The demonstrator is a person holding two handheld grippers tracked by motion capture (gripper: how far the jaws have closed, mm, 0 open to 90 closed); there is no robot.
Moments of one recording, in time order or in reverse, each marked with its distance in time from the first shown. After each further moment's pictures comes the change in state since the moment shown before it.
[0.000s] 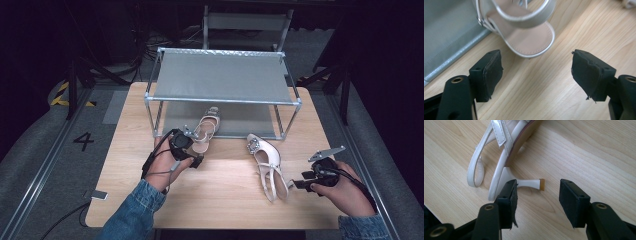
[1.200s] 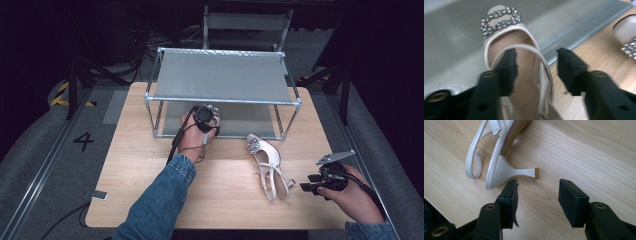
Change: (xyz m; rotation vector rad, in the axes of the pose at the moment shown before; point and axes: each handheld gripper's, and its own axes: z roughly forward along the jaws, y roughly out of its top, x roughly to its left) left arm 0.022 0.087 0.056 -0.111 0.069 -0.100; right arm -0.004 -0.016 -0.012 -0.013 -0.012 0.036
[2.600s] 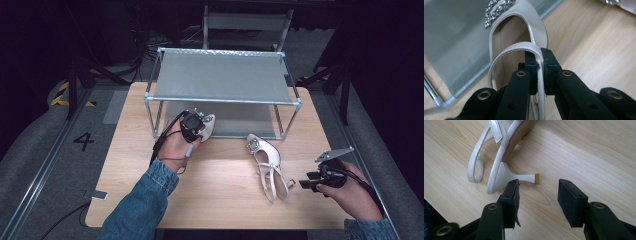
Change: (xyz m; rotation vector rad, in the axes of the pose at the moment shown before) left arm -0.008 -0.018 -0.066 0.147 0.001 0.104; right arm 0.000 0.008 -0.003 -0.003 0.004 -0.016
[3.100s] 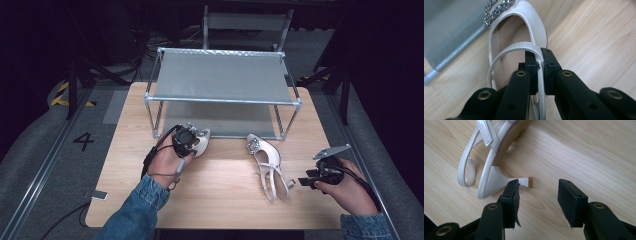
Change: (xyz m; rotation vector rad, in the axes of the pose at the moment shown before) left arm -0.012 -0.038 -0.014 0.054 -0.050 0.005; right arm -0.006 0.006 0.007 0.016 -0.018 0.003
